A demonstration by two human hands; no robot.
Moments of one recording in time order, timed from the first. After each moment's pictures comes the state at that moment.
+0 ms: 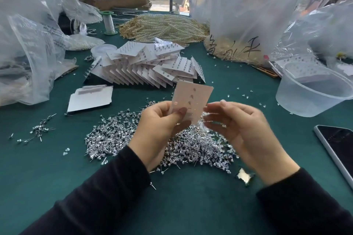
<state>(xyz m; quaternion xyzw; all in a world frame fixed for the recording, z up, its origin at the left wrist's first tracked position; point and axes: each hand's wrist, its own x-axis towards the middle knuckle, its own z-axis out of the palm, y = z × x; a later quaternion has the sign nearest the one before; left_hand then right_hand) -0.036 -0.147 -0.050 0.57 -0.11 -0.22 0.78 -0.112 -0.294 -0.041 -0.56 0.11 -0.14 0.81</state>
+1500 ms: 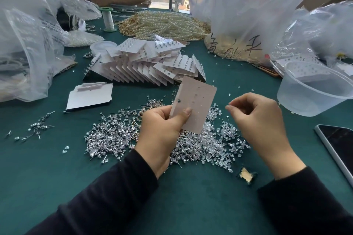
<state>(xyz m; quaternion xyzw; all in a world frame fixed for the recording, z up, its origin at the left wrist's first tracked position) -0.048 -0.153 -0.046 0.58 -0.05 -0.17 0.79 -0.105 -0.317 -0.047 -0.87 0.20 -0.30 0.34</state>
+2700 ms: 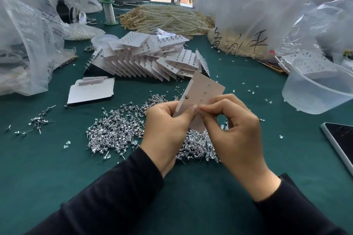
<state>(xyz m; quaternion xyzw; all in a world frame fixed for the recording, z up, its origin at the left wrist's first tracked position) -0.051 -0.155 -0.047 0.58 -0.09 -0.15 0.80 -0.105 -0.255 -0.058 -0.82 0.01 -0.41 0.40</state>
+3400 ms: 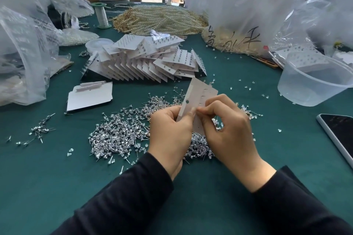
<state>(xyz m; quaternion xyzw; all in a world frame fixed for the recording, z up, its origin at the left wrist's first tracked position) -0.055 -0.159 -0.051 0.62 -0.07 -0.13 0.77 -0.098 -0.256 -0.068 -0.86 0.01 -0.42 0.30</state>
